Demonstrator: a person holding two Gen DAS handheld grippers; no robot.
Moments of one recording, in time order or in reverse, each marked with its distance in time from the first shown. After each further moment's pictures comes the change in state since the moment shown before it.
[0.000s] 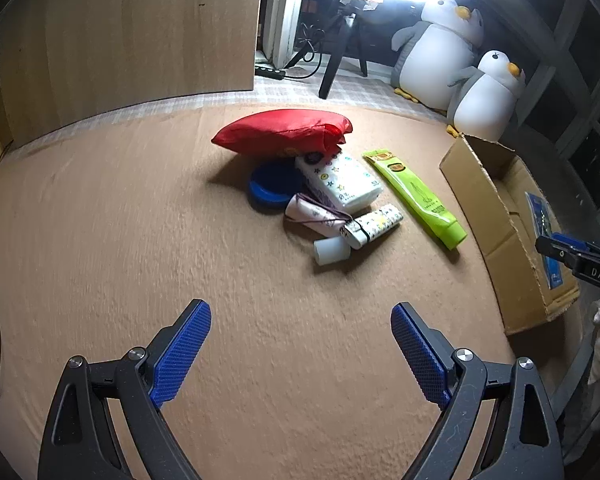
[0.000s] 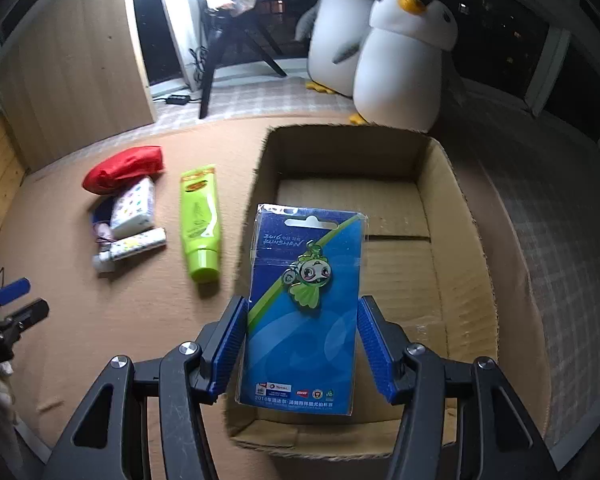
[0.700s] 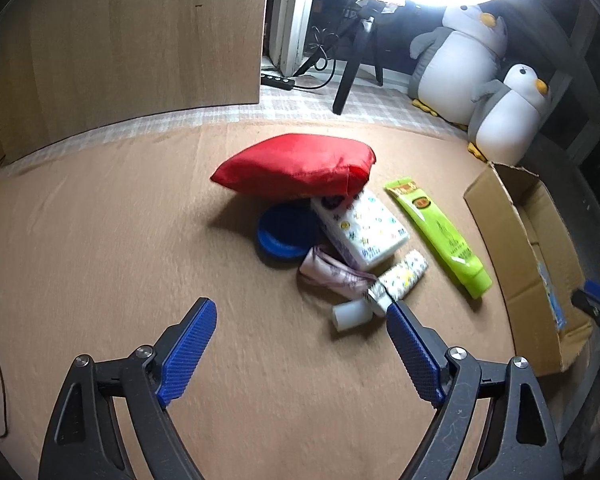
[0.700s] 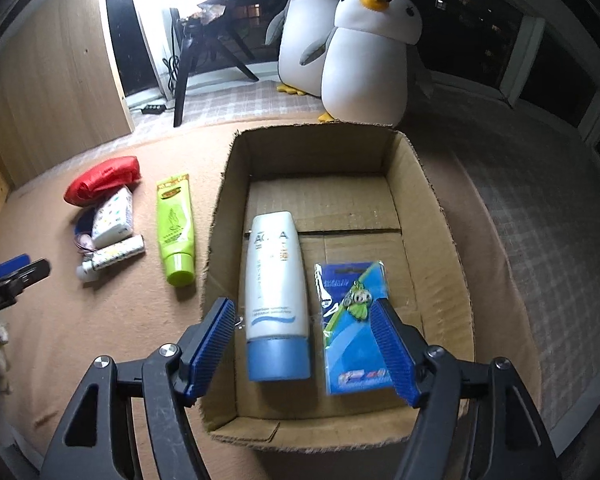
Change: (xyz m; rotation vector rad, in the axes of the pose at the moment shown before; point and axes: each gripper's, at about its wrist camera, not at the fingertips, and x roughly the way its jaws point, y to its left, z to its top) left arm 0.033 0.008 0.051 -0.010 0.004 0.017; right arm -0.011 -0.012 -0.007 0.063 -0.019 -0.044
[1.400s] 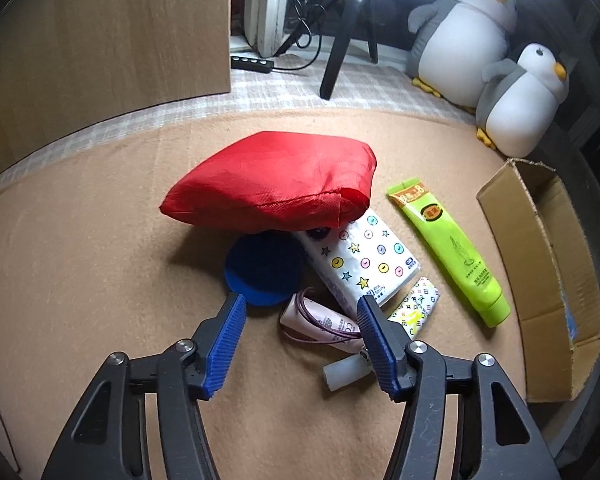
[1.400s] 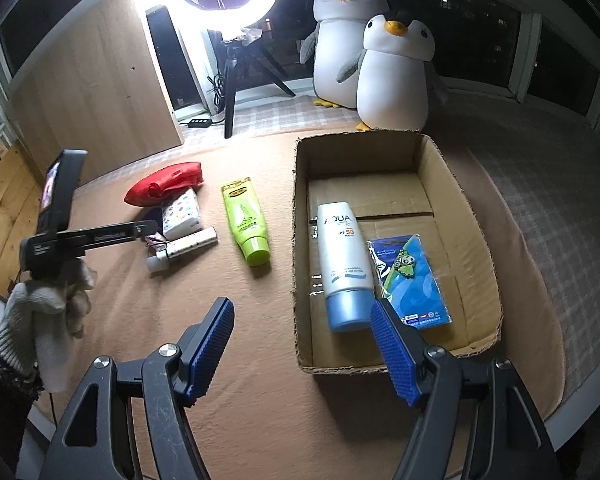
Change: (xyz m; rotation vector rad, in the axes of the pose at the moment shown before) left arm 0.053 -0.017 0.038 0.046 0.092 -0.014; right arm -0.051 0.033 -0.028 0.032 -0.044 0.105
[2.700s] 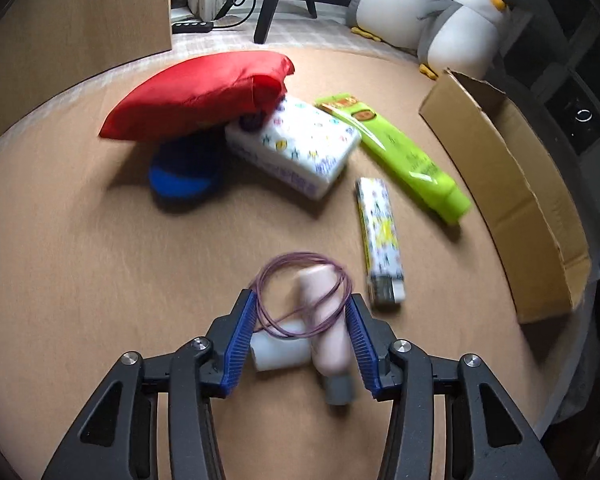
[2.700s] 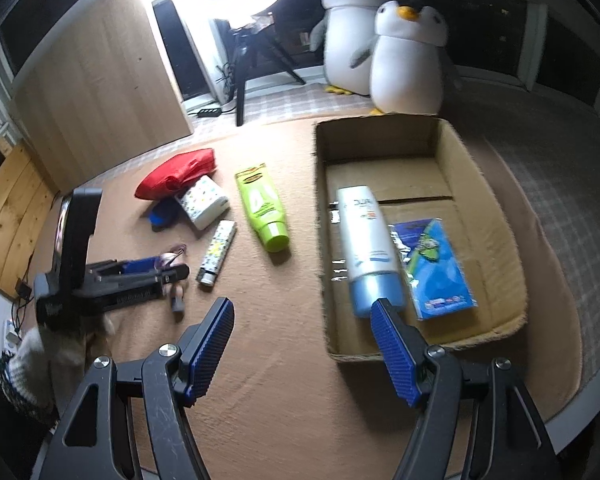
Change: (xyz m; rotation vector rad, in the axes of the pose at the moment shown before) left arm -0.002 -0.030 -0.068 0.101 0.067 -0.115; right arm 0.010 0.019 -0.006 0.008 0.034 0.040
